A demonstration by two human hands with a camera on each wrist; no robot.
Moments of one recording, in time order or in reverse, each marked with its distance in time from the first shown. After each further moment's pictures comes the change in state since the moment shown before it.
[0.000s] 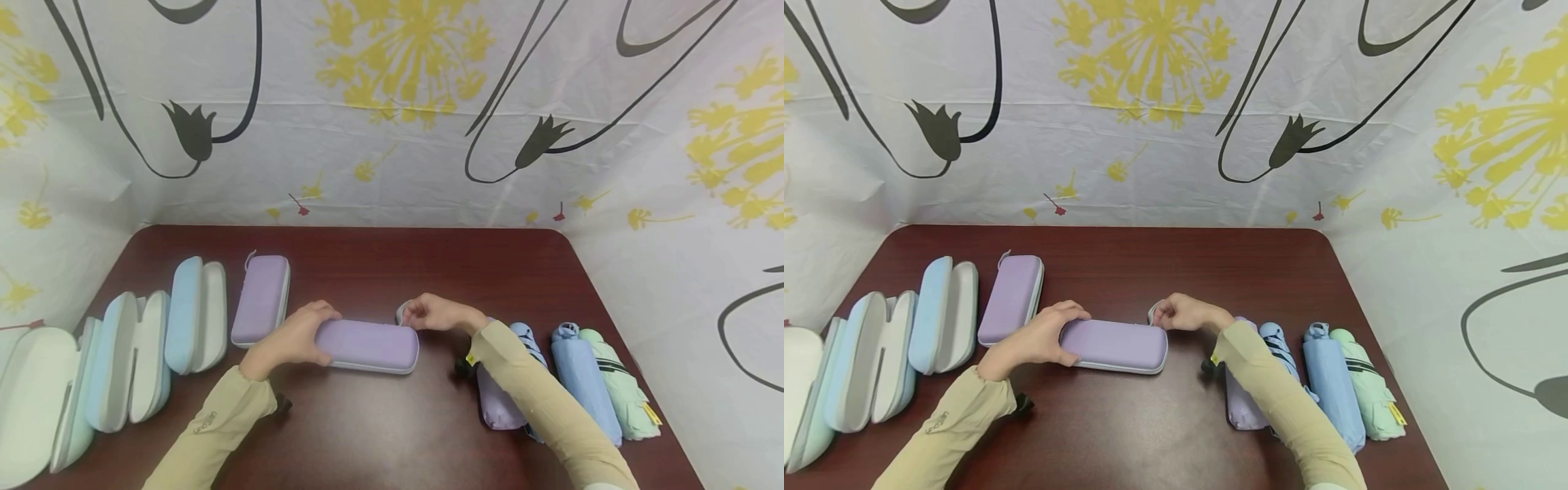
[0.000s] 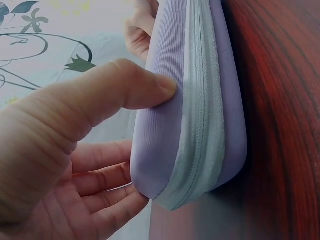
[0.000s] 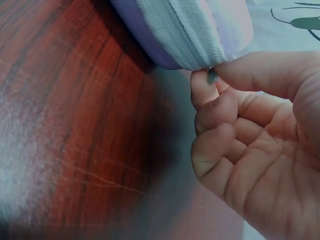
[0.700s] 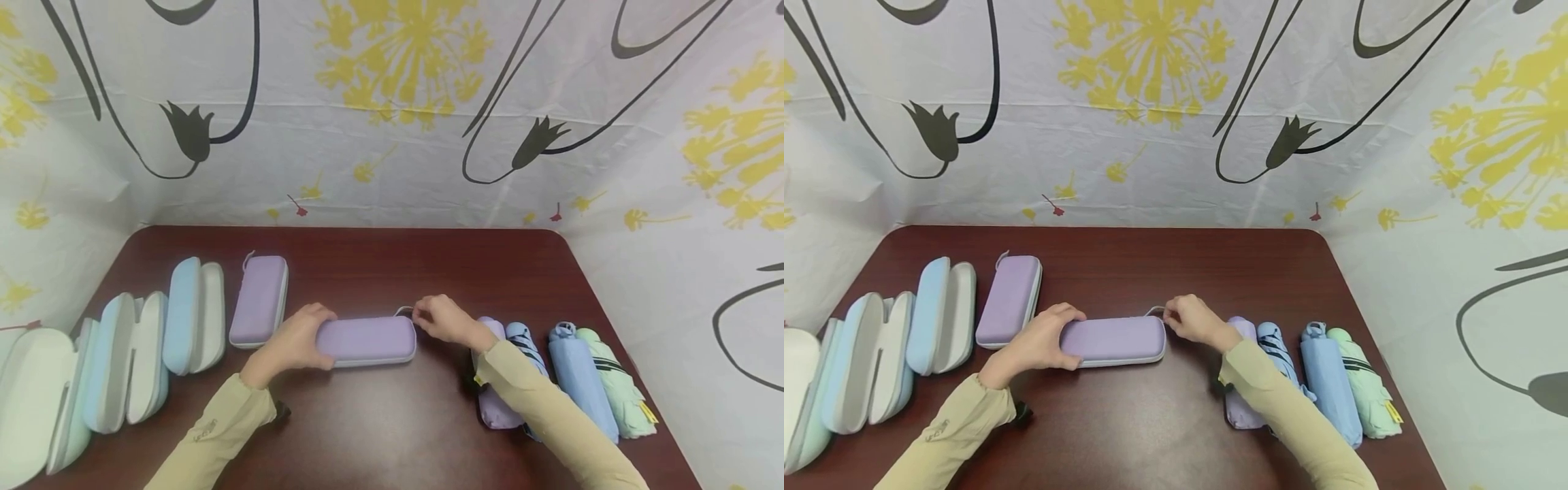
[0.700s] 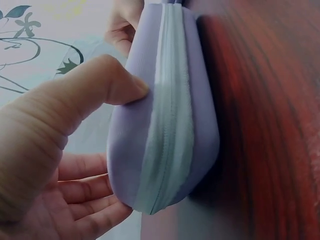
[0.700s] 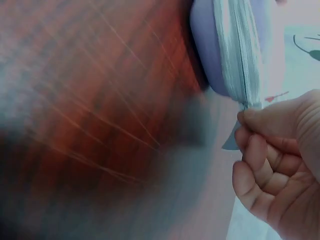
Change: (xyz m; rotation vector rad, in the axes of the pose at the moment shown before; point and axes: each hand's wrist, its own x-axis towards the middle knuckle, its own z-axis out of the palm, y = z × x) left_hand -0.005 0.002 0.011 0.049 0.094 -0.070; right_hand -0.020 -0.002 0.015 -0.587 0.420 -0.191
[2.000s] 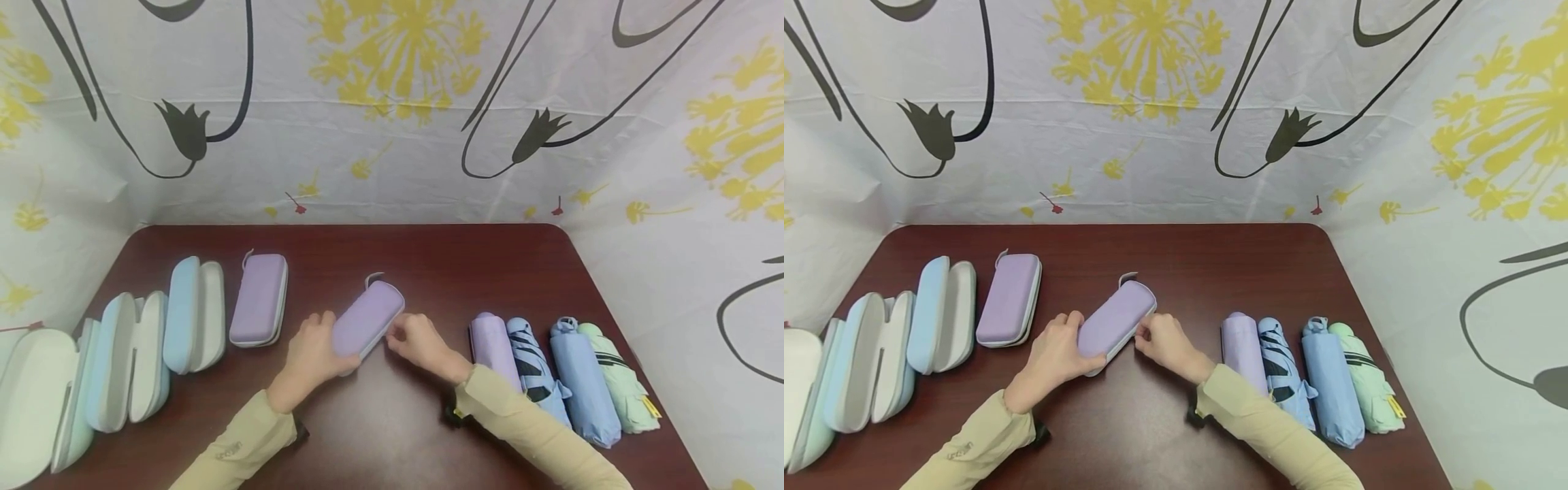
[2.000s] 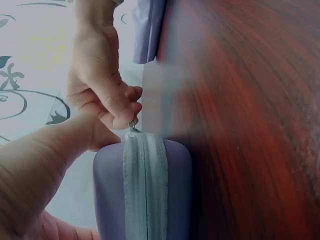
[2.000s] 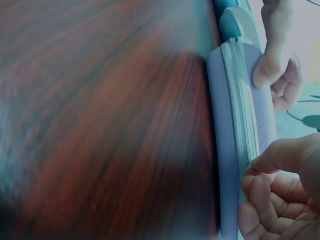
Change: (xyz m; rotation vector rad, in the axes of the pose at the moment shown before) left_hand -0.005 0.042 0.029 0.113 0.174 -0.341; right_hand 0.000 -0.061 0.034 0.107 0.208 0.150
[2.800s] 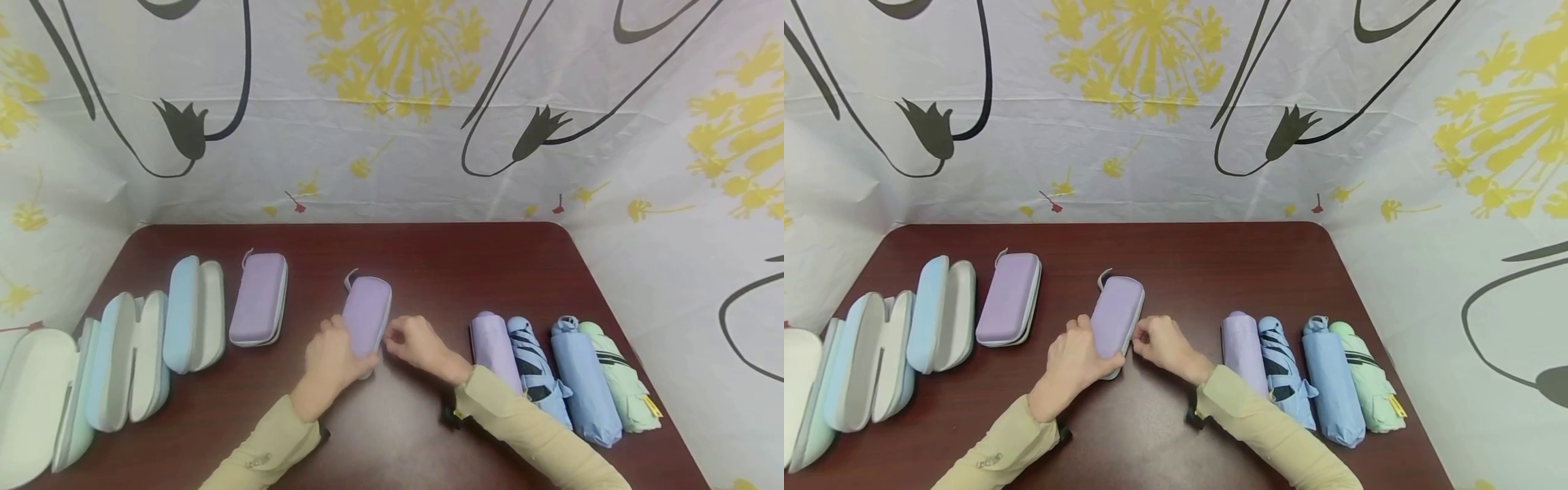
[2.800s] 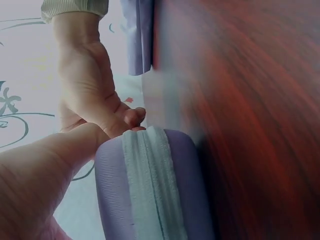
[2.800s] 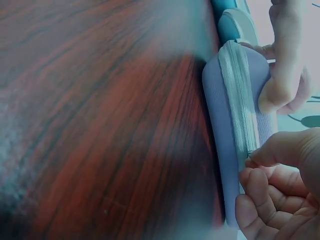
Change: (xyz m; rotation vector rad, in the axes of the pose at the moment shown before) left_hand -0.006 0.033 0.013 0.079 0.080 -0.080; right_hand -0.003 0.001 0.004 0.029 -0.037 -0.013
